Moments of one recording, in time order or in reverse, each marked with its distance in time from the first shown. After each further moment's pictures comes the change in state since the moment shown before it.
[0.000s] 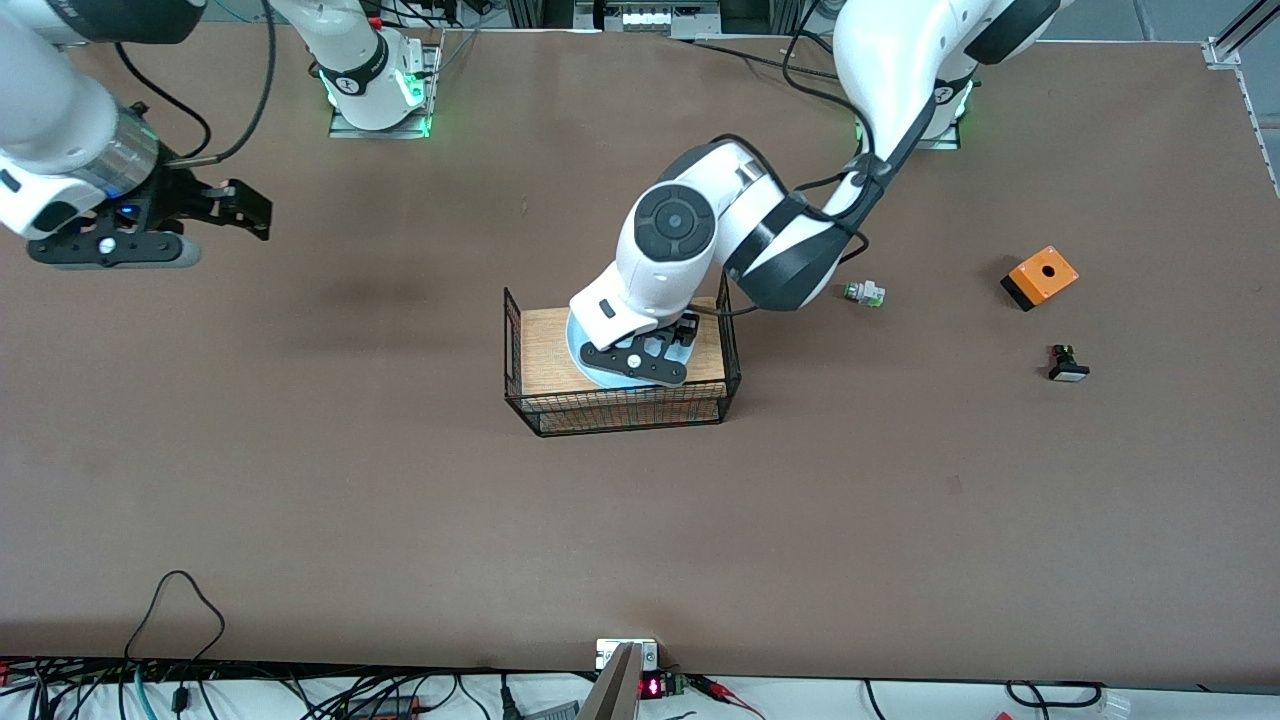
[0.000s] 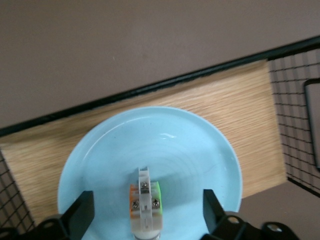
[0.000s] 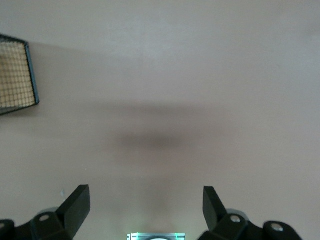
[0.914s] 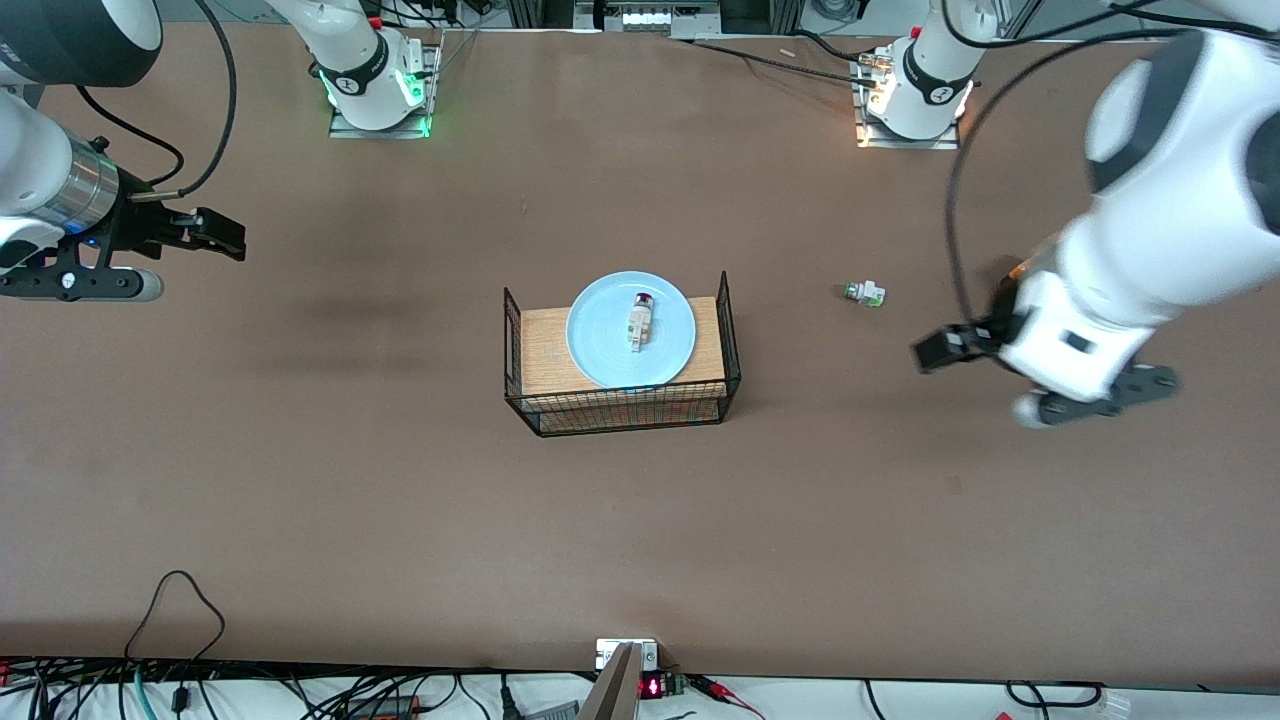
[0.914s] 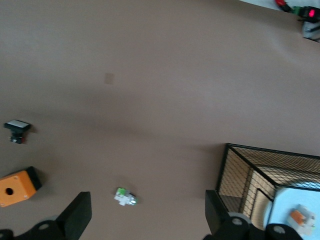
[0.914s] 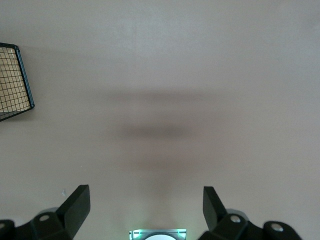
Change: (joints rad) left arm 0.513 -0.284 0.014 0.018 0.004 -0.408 0.063; right arm 0.022 0.093 -0.045 0.100 0.004 -0.062 -0.004
